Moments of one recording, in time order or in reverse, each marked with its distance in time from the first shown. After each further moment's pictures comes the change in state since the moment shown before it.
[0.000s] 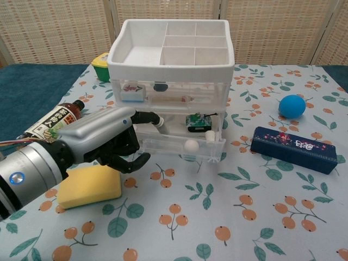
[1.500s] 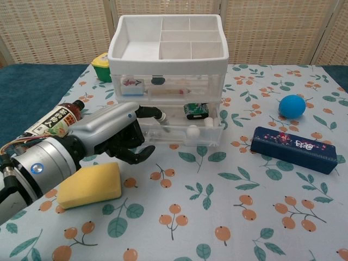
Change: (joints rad) left arm -0.030 -0.056 -0.029 0.134 0.015 -0.009 -0.121; right arm 0.002 0.003 0.004 -0.019 0.004 0.003 -0.027
